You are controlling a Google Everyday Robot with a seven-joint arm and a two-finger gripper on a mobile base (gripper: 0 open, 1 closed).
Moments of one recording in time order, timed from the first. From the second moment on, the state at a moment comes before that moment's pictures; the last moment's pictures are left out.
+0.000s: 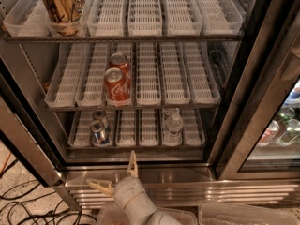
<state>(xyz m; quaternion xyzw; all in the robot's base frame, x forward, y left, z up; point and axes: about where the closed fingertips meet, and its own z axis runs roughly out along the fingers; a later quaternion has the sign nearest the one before) 0.502 0.112 0.598 -0.21 0.66 0.21 0.69</state>
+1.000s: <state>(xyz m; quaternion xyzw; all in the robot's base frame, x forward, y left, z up) 0.534 0.108 0.583 -0.20 0.67 0.20 0.69</state>
